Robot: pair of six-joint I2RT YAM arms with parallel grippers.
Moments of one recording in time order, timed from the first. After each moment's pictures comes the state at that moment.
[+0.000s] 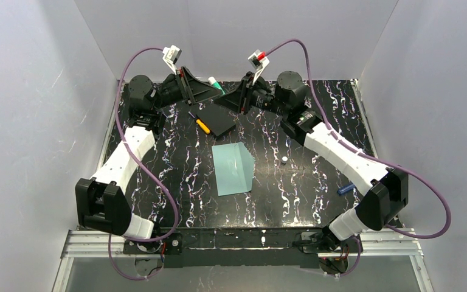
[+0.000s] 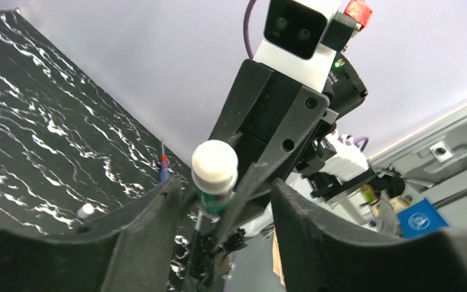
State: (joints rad) left arm -0.23 1.43 1.22 0.59 1.03 -1.15; right arm 0.70 1.49 1.41 0.17 -0.52 0.49
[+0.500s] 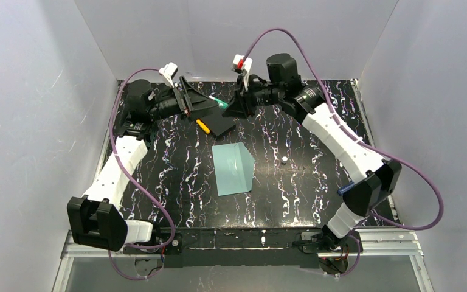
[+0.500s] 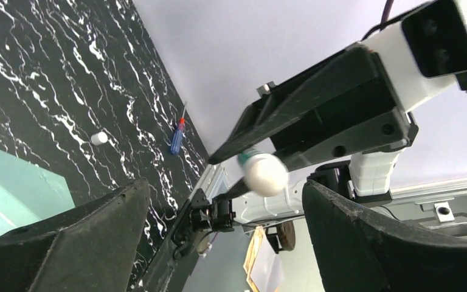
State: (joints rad) left arm -0.18 1.30 1.16 0.08 0.96 -1.02; right arm 0.66 1.61 1.77 -0.49 -0.75 -0.08
